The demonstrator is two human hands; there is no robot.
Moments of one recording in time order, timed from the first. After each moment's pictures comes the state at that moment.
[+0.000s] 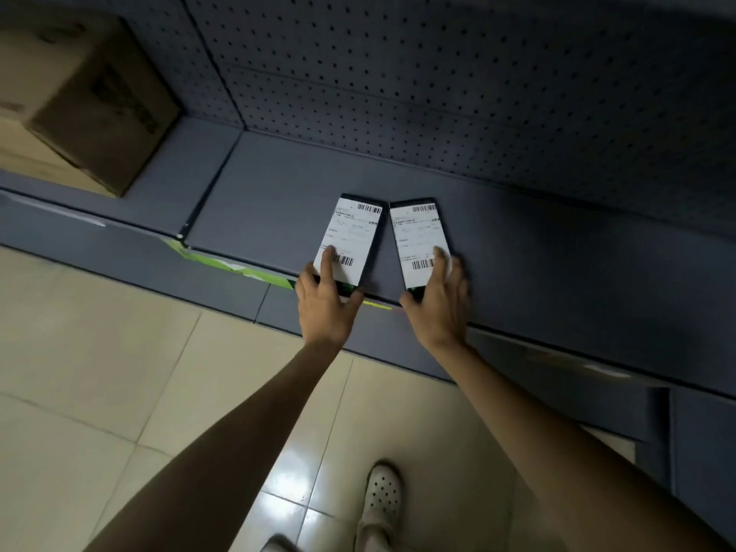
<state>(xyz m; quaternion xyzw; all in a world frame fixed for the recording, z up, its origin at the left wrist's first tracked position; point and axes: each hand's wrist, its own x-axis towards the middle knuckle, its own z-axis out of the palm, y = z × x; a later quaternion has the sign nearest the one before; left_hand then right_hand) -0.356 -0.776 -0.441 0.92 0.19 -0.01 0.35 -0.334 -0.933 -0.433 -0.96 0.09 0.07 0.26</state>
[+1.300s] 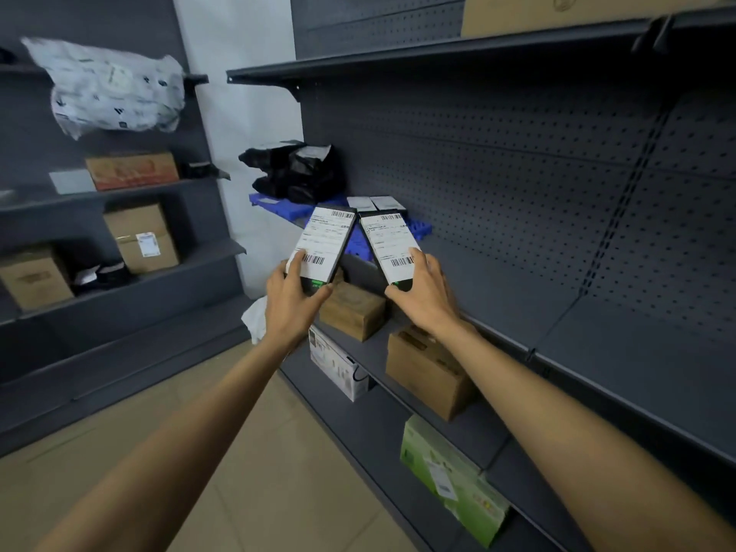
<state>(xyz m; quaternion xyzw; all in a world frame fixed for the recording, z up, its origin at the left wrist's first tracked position) -0.546 -0.202 0.017 0.84 0.30 0.35 0.29 -0.404 -0.367 0.039 -0.88 -0.34 -0.07 0.32</state>
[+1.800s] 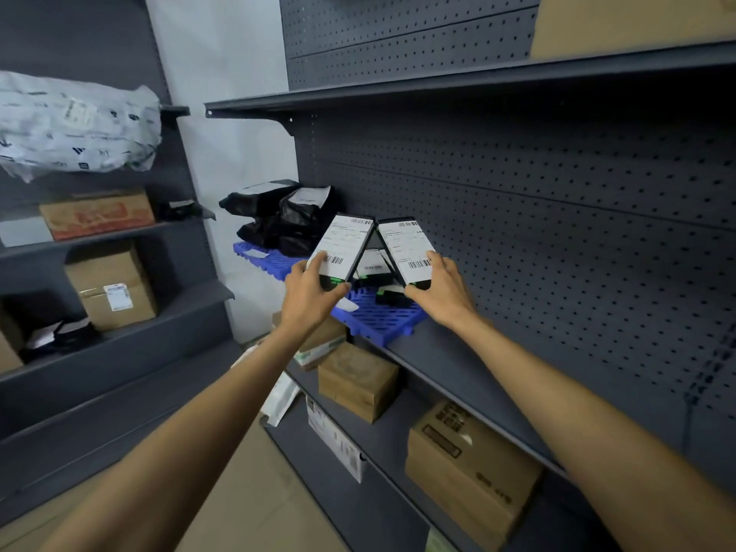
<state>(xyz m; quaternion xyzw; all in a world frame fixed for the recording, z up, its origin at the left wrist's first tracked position) -0.332 -0.012 0.070 0.86 0.27 0.32 0.28 -0.193 -0.193 0.084 -0.89 -0.32 -0.06 0.33</state>
